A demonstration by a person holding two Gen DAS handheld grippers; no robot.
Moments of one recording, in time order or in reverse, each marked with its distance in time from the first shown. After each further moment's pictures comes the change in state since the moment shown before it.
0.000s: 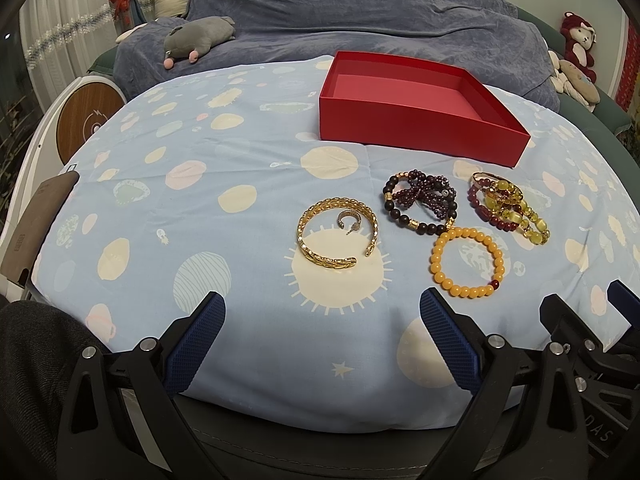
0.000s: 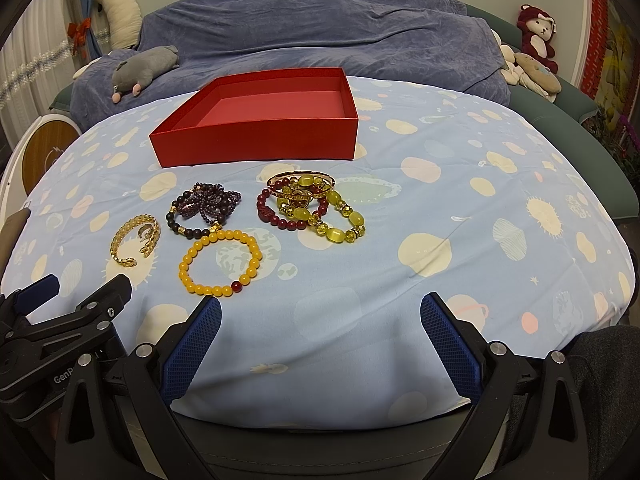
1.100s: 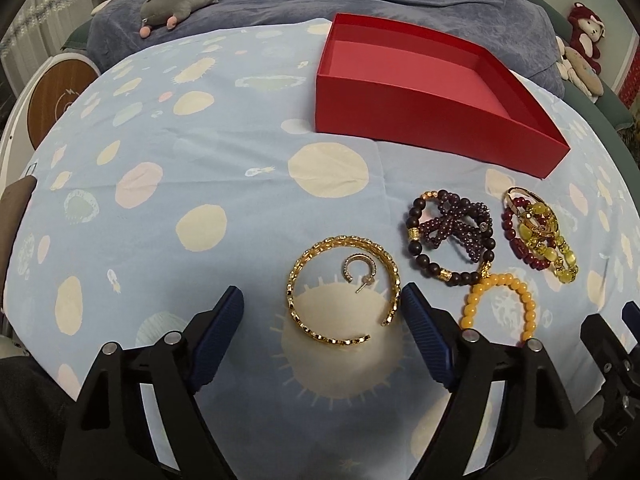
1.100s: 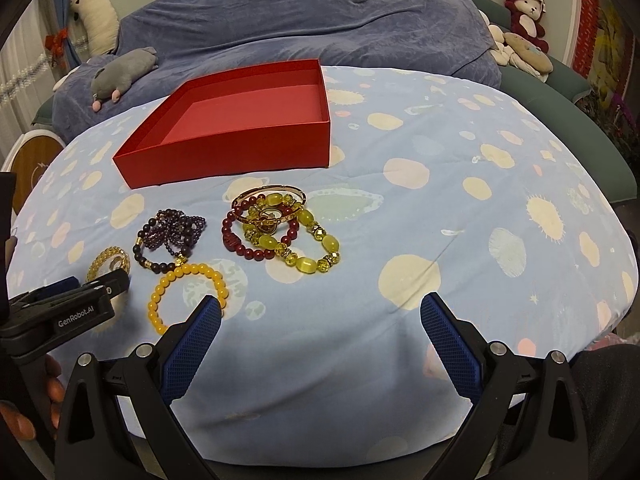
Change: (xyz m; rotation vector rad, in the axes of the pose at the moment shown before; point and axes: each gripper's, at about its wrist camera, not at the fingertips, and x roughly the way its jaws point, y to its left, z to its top) left arm 0.063 0.005 0.043 0.003 0.148 -0.061; right arm 0.030 -0.023 0.031 0.068 0.064 -0.022
